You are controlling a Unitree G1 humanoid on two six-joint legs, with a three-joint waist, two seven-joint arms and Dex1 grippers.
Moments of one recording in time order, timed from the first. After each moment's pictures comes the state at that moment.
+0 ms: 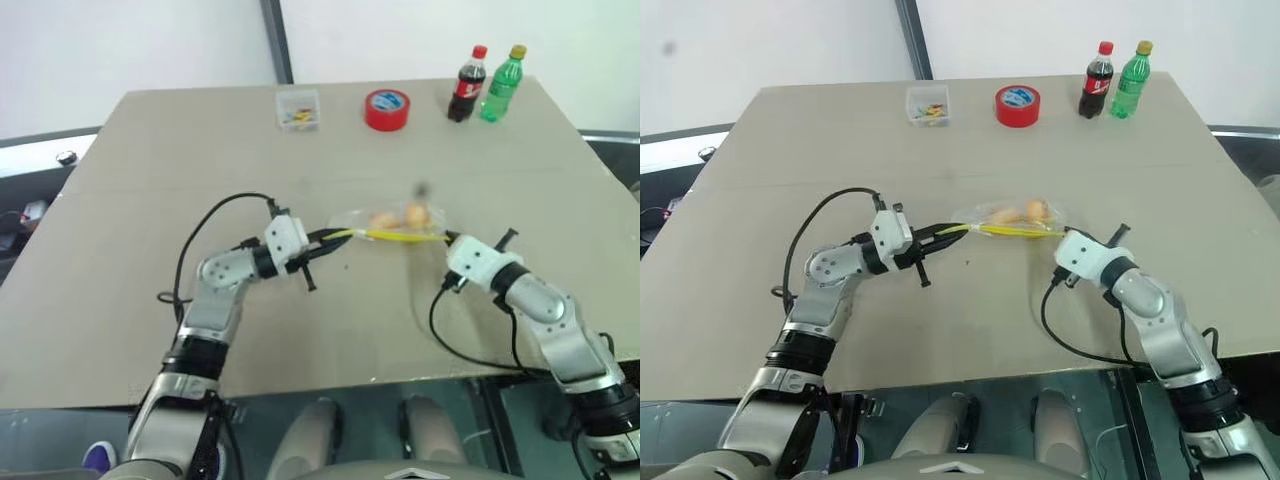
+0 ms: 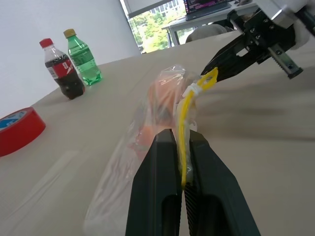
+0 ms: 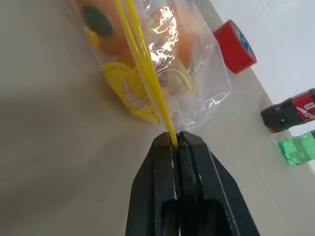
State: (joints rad) left arm -0.43 0.42 -0.08 0.25 -0.22 -0.32 -1.03; right arm -0.16 -0.58 0.15 -0.24 -0.31 0.13 0.47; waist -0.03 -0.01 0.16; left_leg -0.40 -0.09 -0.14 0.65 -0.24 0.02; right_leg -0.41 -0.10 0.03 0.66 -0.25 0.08
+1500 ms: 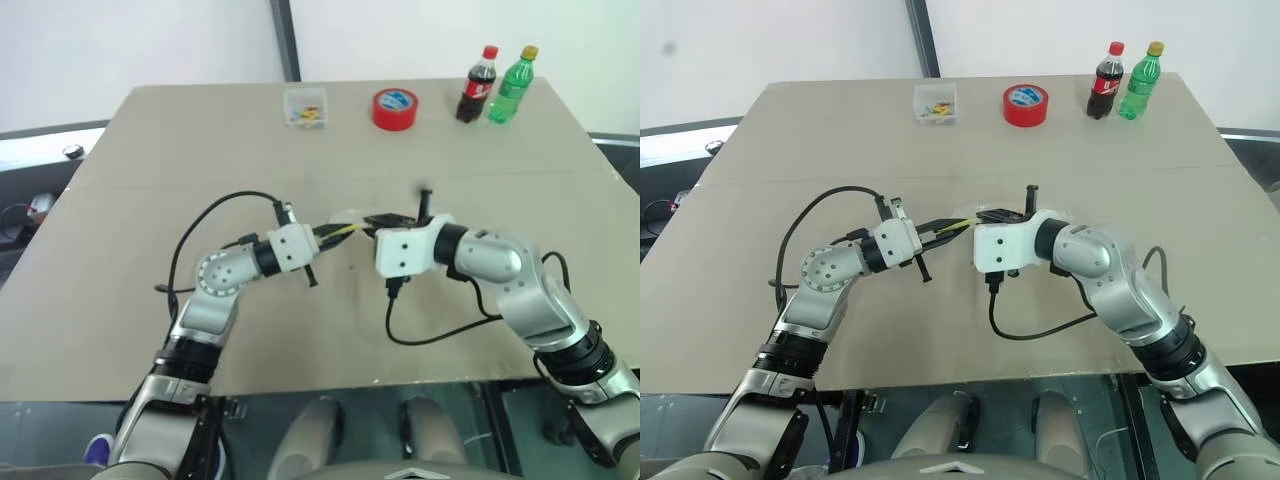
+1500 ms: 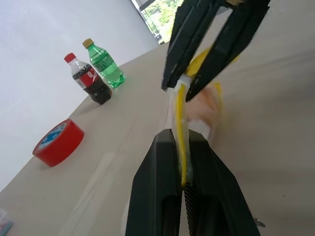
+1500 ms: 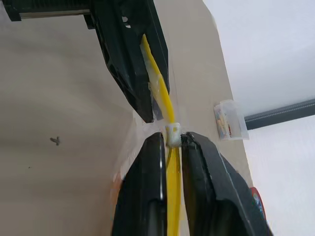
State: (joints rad) left arm -0.43 0.47 -0.13 0.18 -0.08 -0.42 -0.89; right arm -0.56 -0.53 0.41 -0.37 -0.38 0.19 0.80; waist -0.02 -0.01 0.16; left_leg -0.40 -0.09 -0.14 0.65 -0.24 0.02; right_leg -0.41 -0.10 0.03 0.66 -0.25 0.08
